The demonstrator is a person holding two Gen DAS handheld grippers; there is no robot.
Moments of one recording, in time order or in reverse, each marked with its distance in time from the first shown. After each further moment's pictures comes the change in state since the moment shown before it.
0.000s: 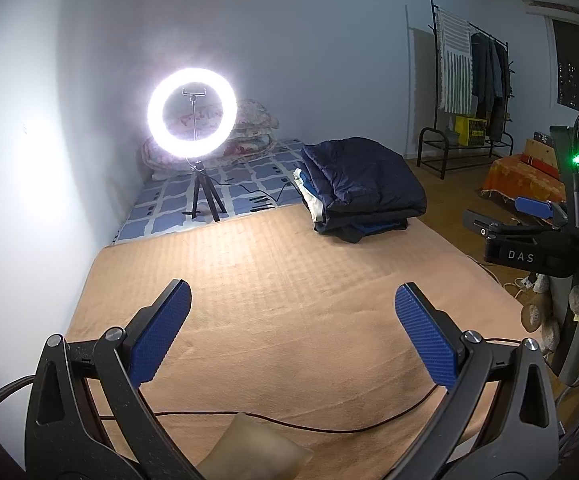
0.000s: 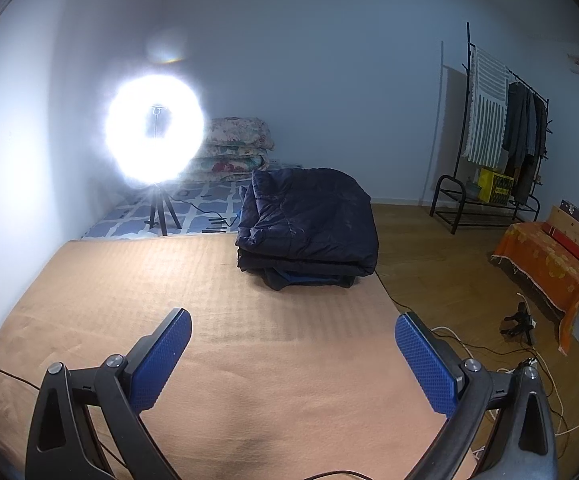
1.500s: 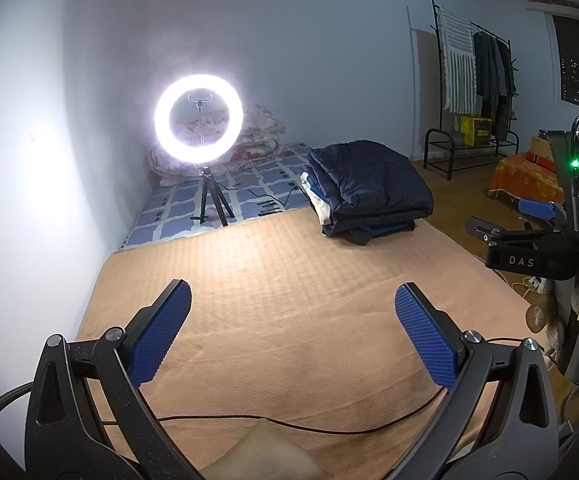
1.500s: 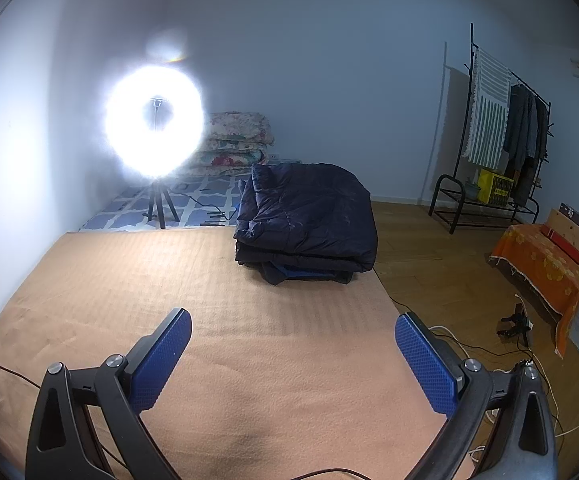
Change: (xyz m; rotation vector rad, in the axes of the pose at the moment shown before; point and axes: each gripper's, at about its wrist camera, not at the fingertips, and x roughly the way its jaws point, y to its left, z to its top) left arm 0.000 0.007 -0.003 0.018 -0.026 0.027; right arm 0.002 0.000 -0.004 -0.019 0.013 -0.005
